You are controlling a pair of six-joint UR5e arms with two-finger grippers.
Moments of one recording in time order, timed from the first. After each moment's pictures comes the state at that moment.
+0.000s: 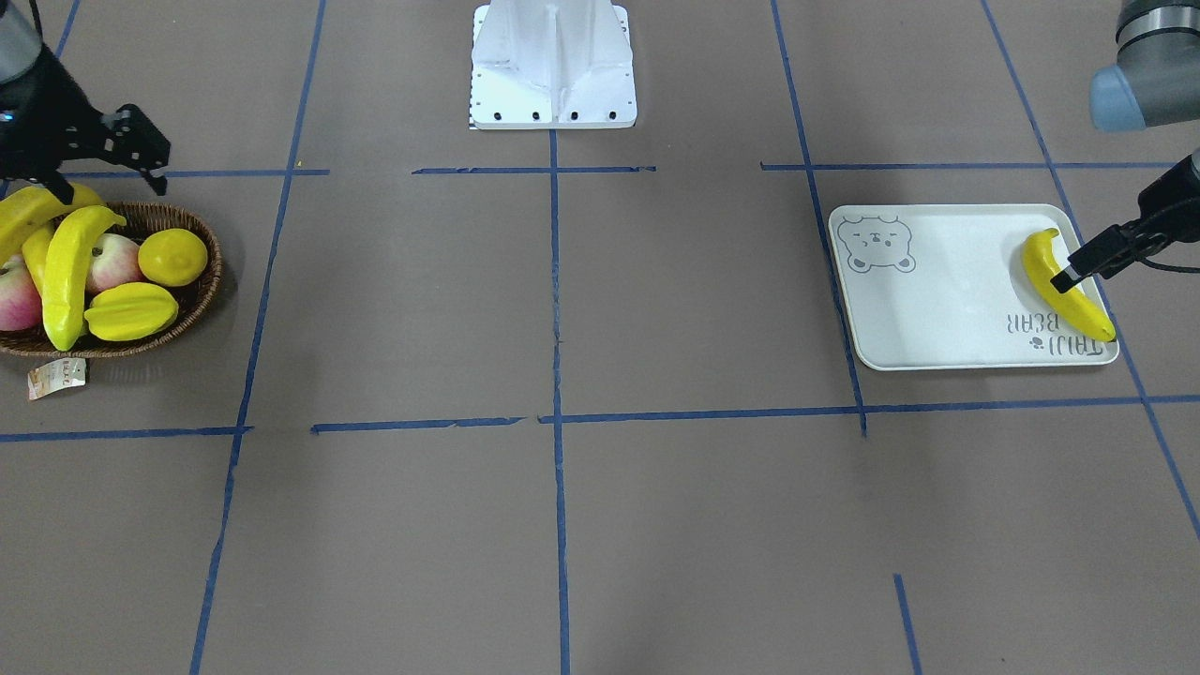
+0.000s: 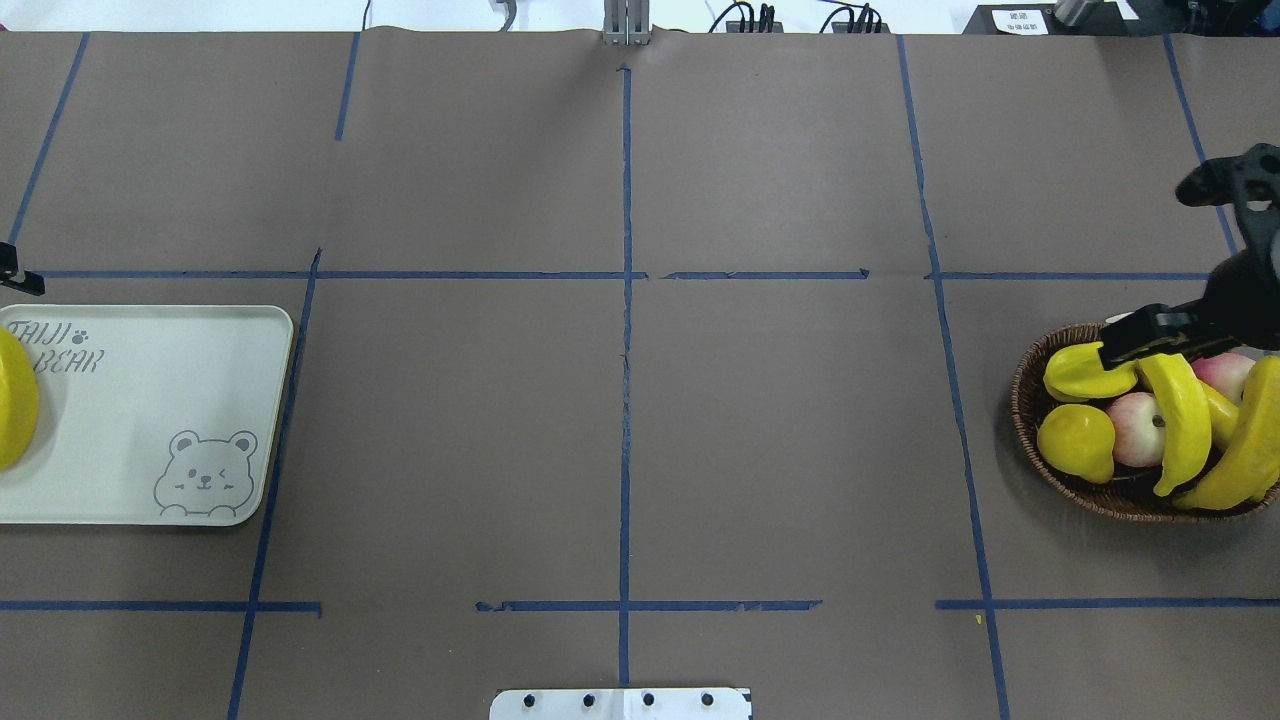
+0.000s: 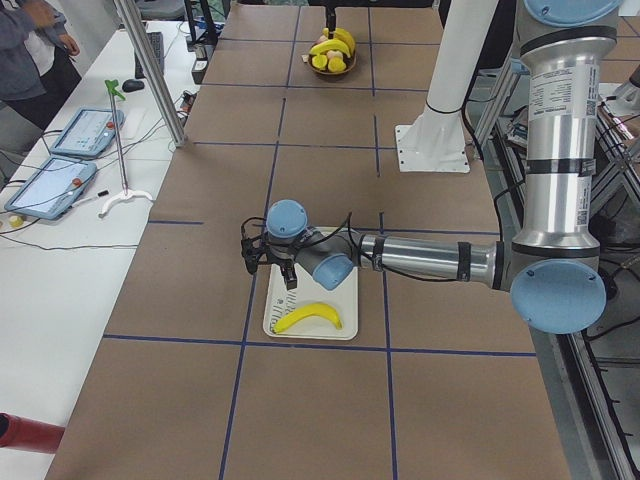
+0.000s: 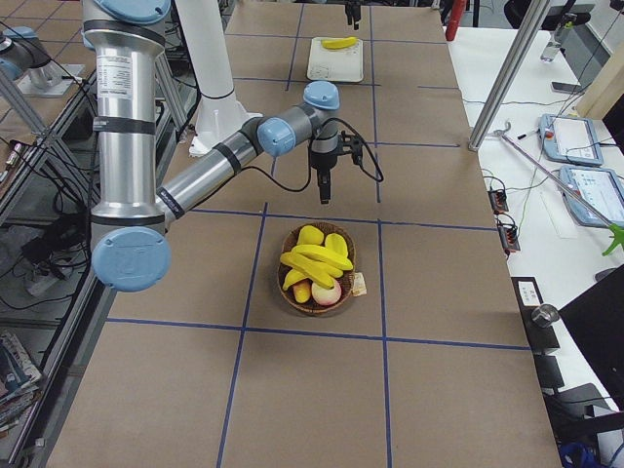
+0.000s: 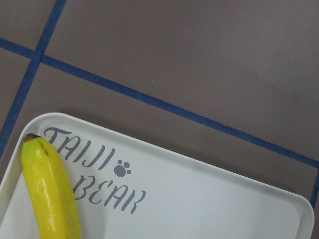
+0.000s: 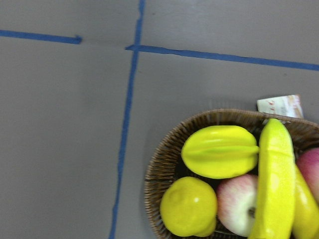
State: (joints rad) left arm -1.23 -1.51 -1.64 -2.21 -2.40 -1.03; right arm 1.00 -1.66 2.24 -1.68 2.13 0.67
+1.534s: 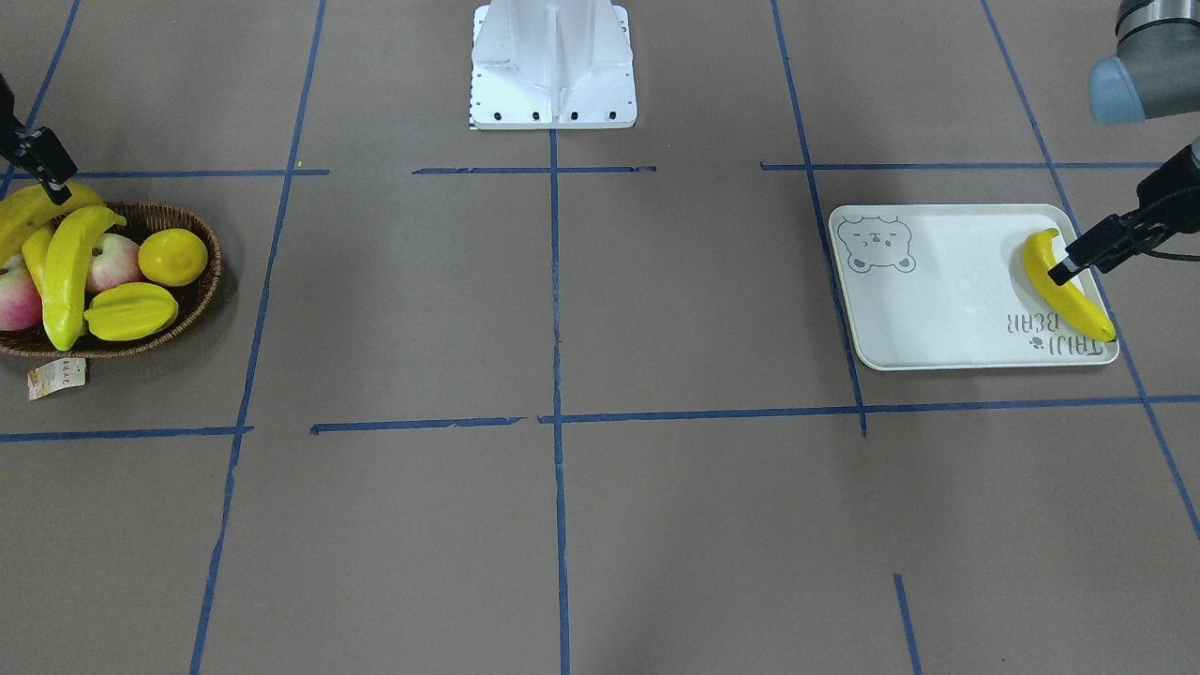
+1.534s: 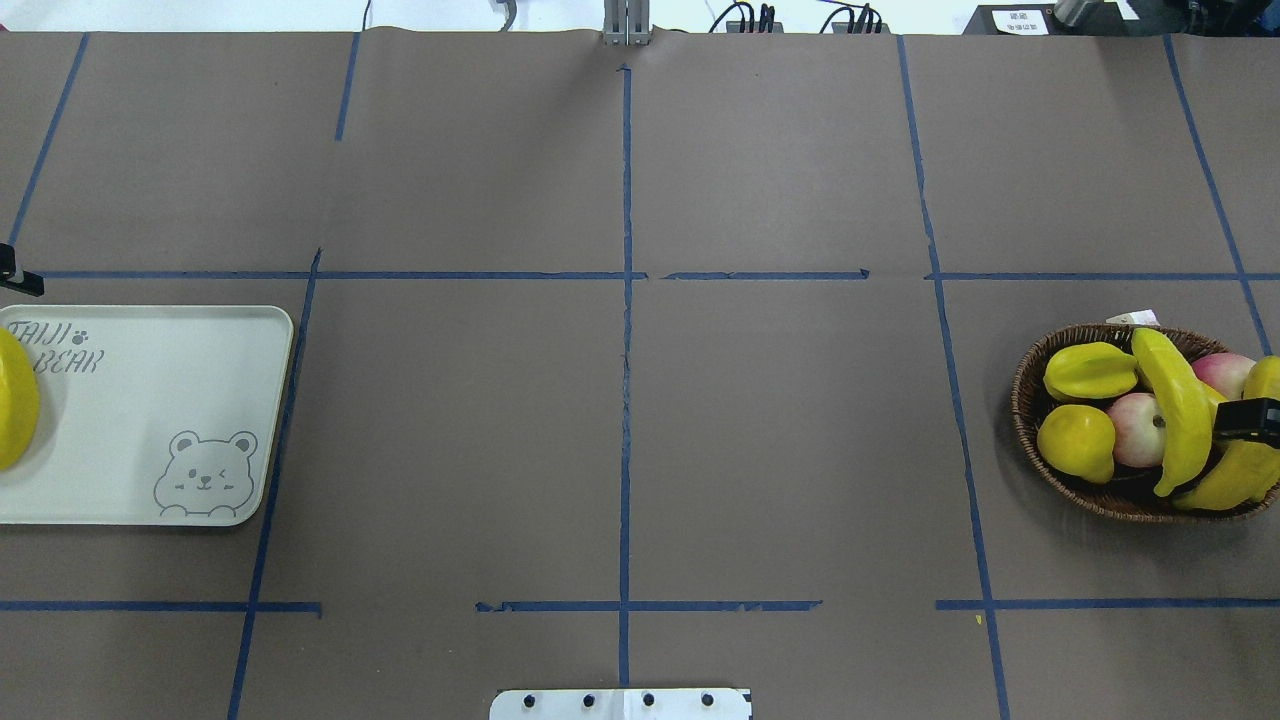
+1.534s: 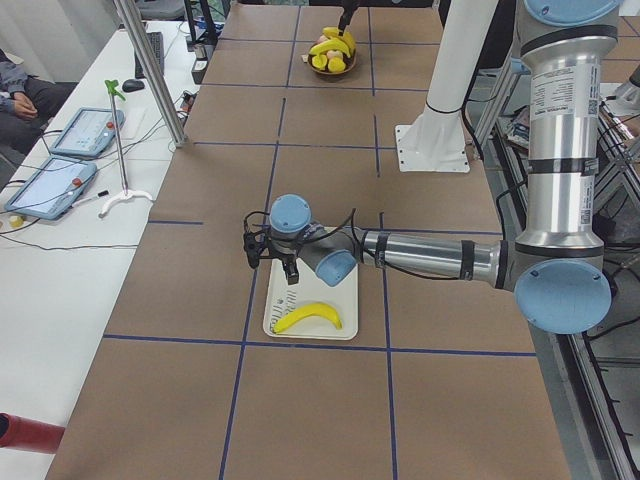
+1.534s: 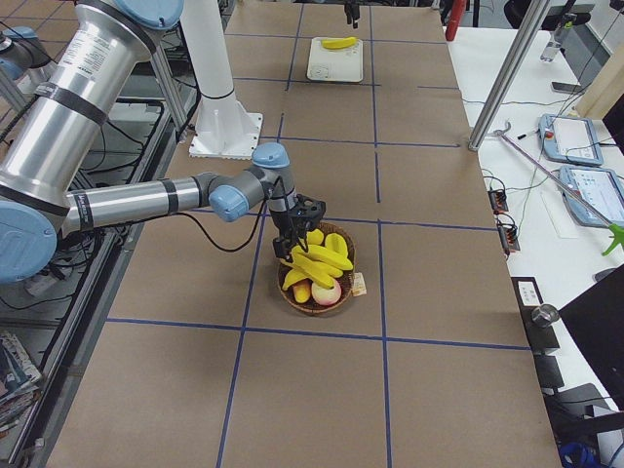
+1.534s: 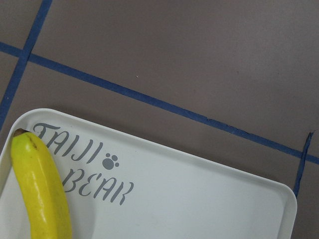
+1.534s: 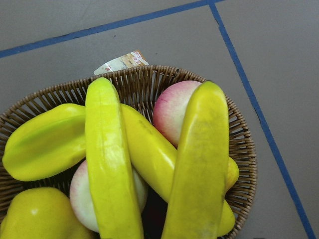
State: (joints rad) left arm -1.23 -1.50 -1.67 -2.22 -2.40 -1.03; right arm 0.84 -2.08 2.18 -1.13 1.86 1.22
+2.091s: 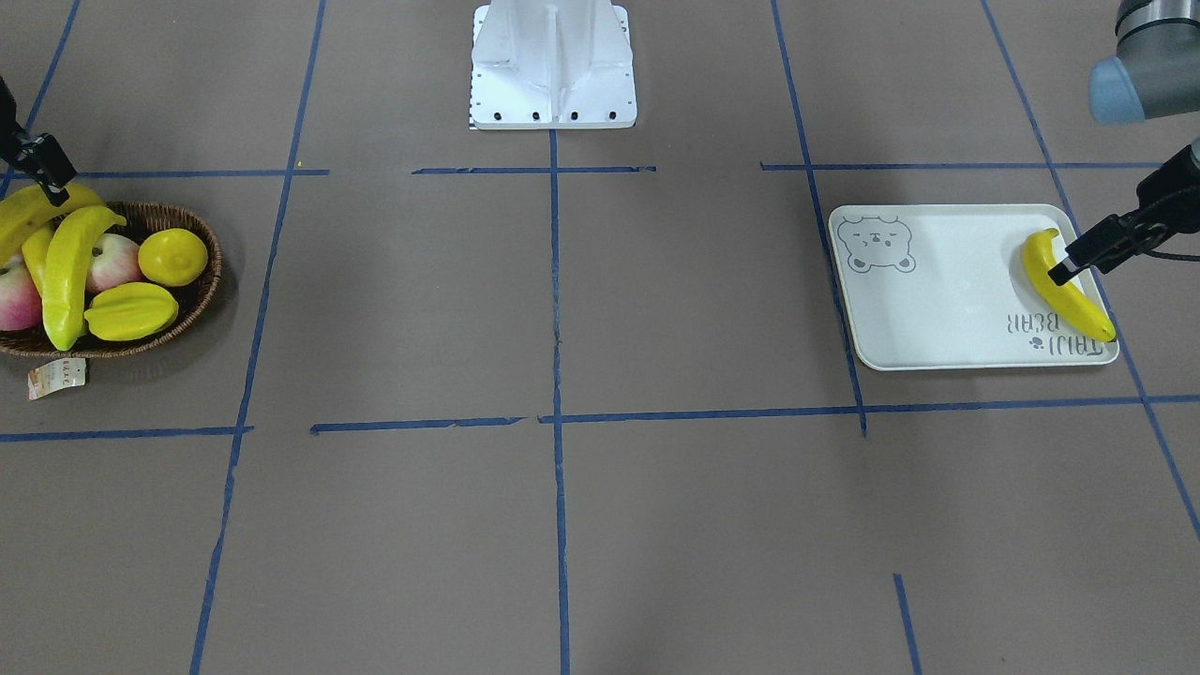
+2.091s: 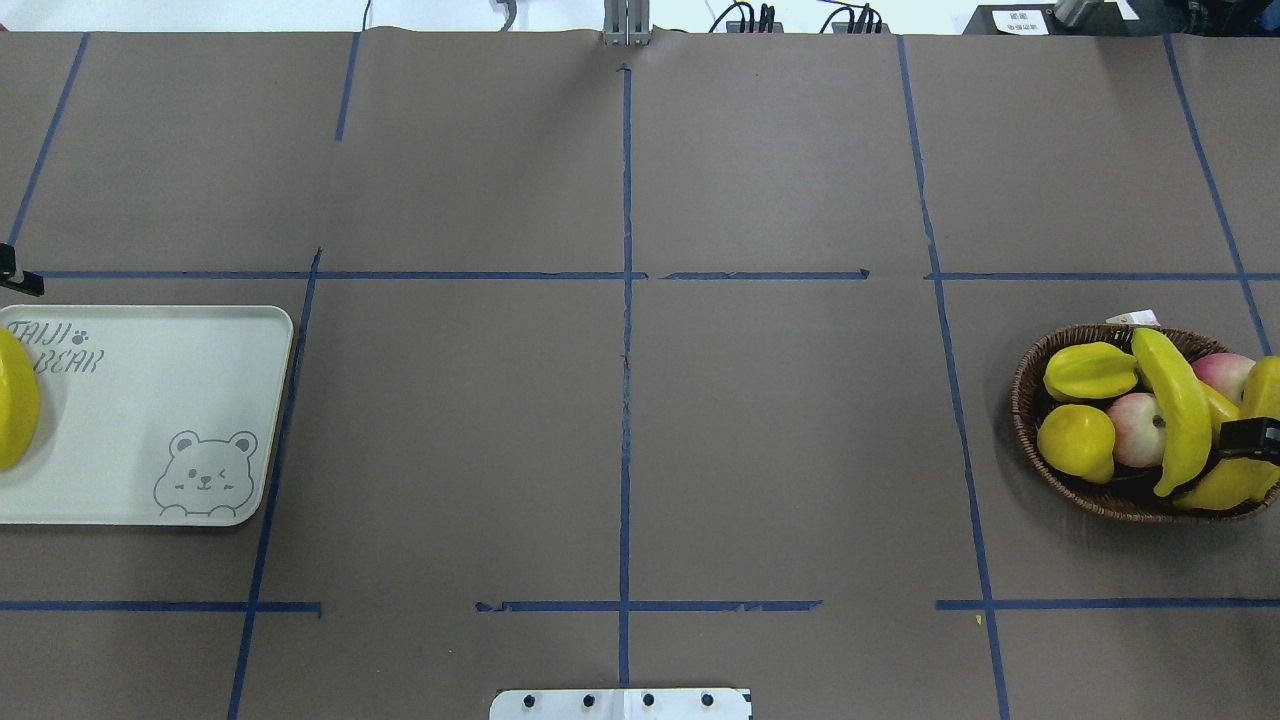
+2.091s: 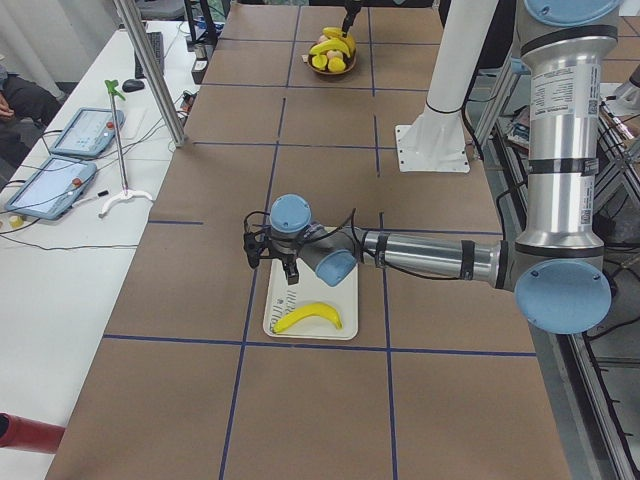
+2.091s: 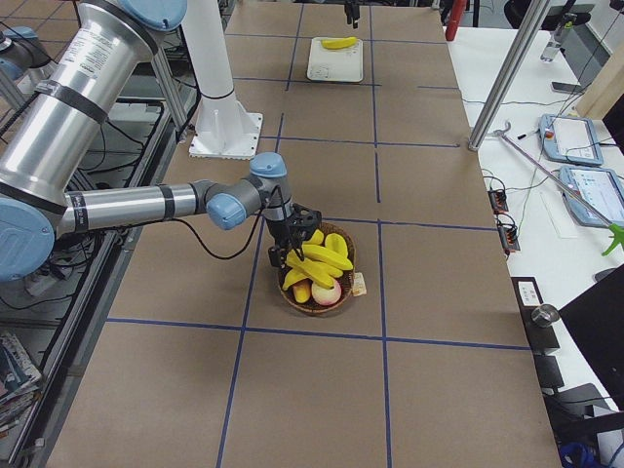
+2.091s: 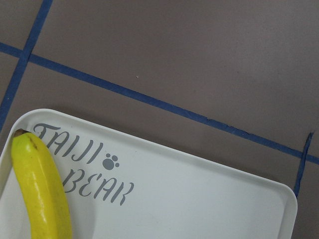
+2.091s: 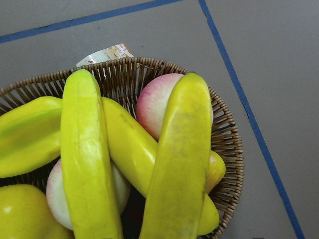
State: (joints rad) left arm -1.23 -1.50 -1.67 -2.22 -2.40 -1.03; right arm 0.80 -2.08 2.13 -1.11 1.84 1.23
